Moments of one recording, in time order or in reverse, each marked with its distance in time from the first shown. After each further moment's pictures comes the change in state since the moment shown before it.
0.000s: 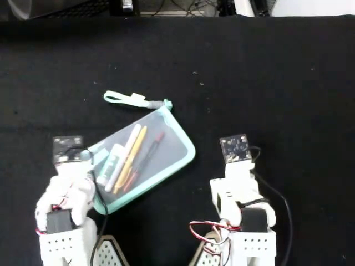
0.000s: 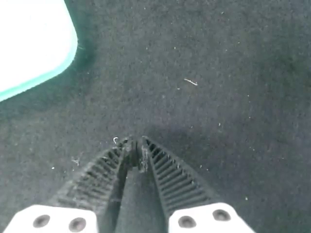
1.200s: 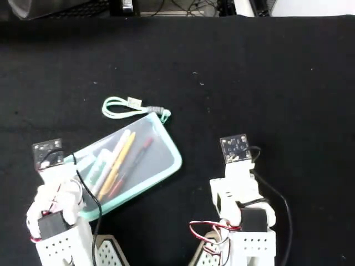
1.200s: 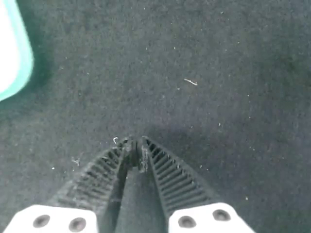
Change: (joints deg) left arm -16.9 -0.3 -0.1 3.9 0.1; right arm 0.0 0.0 0.0 0.0 -0.1
